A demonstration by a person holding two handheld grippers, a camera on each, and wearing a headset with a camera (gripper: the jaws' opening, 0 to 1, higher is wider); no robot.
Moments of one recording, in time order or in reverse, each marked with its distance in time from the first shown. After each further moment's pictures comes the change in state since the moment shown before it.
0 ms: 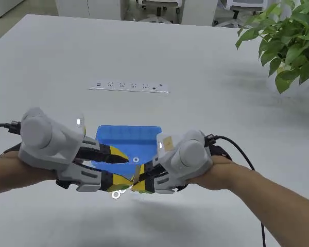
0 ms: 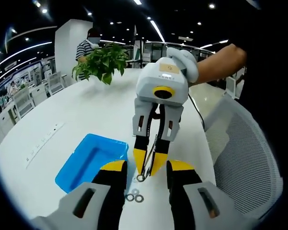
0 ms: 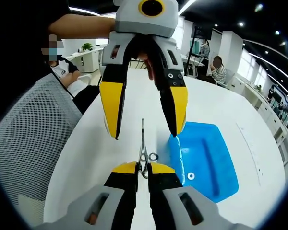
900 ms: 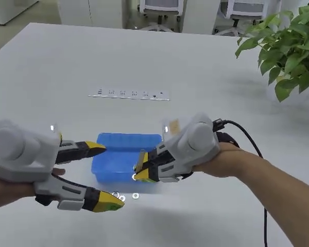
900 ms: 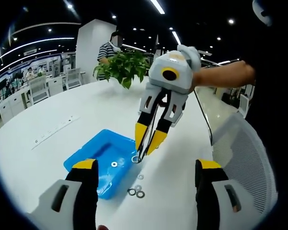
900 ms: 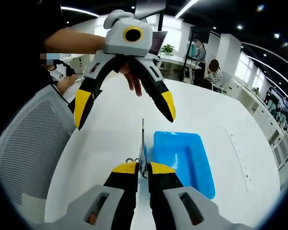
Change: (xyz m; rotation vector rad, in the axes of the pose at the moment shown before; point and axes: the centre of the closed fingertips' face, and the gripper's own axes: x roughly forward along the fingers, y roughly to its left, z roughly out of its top) left arm -0.026 0.013 -0.002 -0.142 -0.082 0.119; right arm -0.028 -0.033 0.023 -0.008 -0.011 -0.026
